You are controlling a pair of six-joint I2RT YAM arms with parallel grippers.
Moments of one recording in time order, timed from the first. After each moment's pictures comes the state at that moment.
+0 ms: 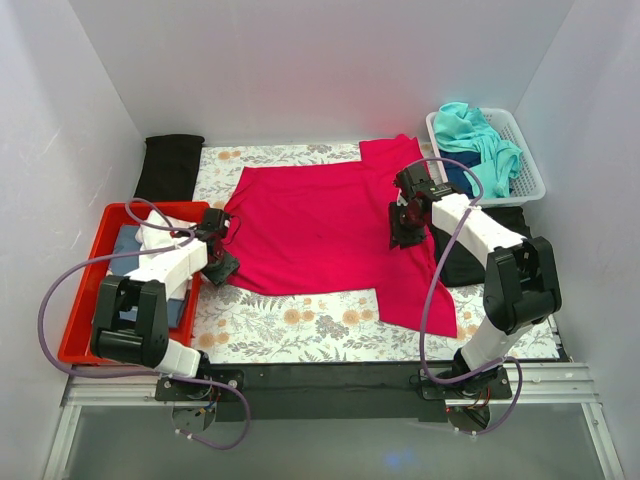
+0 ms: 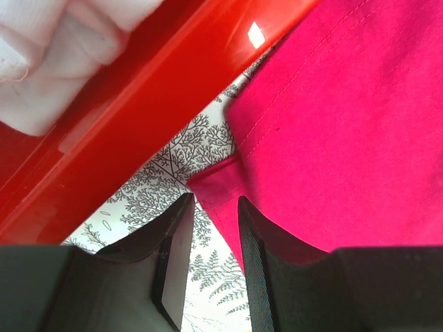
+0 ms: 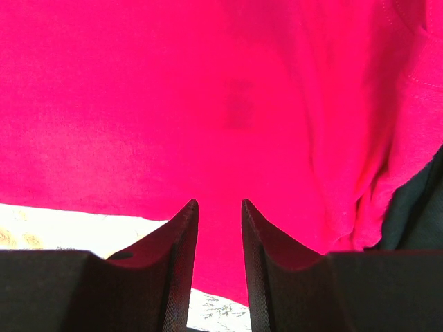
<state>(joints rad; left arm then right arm) -0.18 1.45 0.82 -0.64 -0.23 -1.01 0.38 1.67 1.25 -0.77 -0.07 0.31</state>
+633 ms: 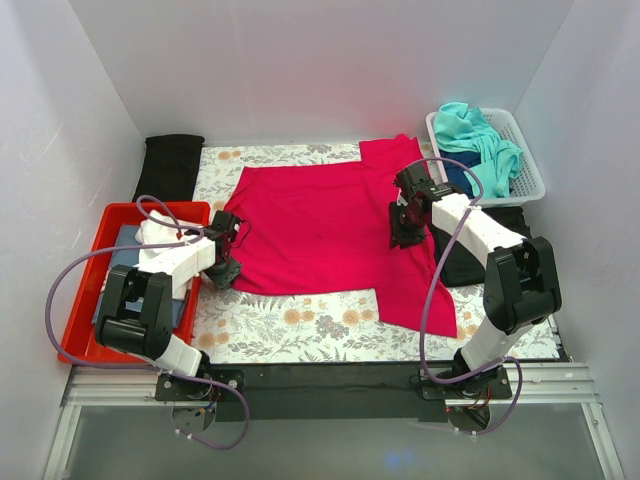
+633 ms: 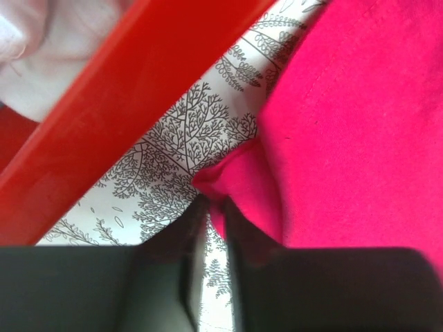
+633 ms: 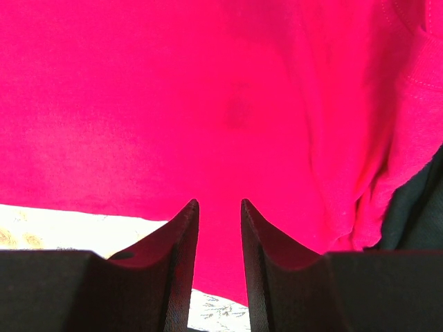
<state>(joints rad) -0.24 1.51 0.83 -0.68 -0.30 -1.04 0.38 1.67 1.25 -0.77 -0.07 0.31</state>
